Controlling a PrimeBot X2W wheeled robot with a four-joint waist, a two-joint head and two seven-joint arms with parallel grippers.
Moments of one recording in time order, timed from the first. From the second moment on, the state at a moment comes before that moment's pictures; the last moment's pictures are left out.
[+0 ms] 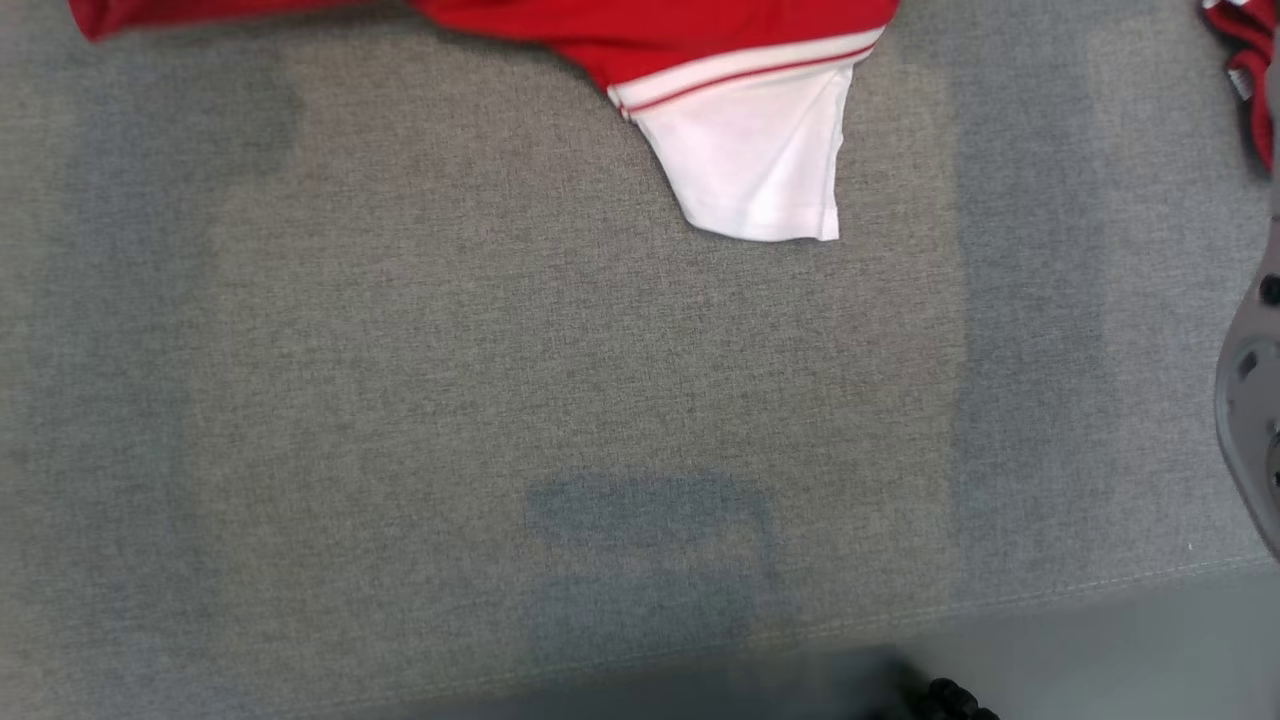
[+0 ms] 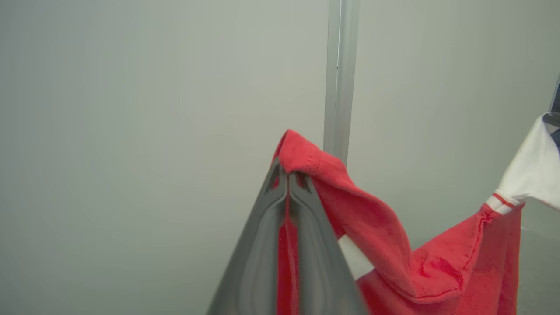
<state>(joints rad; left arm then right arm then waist) -1.38 0.42 -0.40 0.39 -0.62 -0.13 0.03 -1.48 -0.11 -0.05 0.60 0.09 0.13 0.08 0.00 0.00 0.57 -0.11</state>
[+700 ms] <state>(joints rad) -1.63 0.31 -0.26 0.60 -0.66 -0.11 -0.25 -1.87 -0.06 -0.41 0.76 -0.34 0.13 -0.24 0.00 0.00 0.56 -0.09</state>
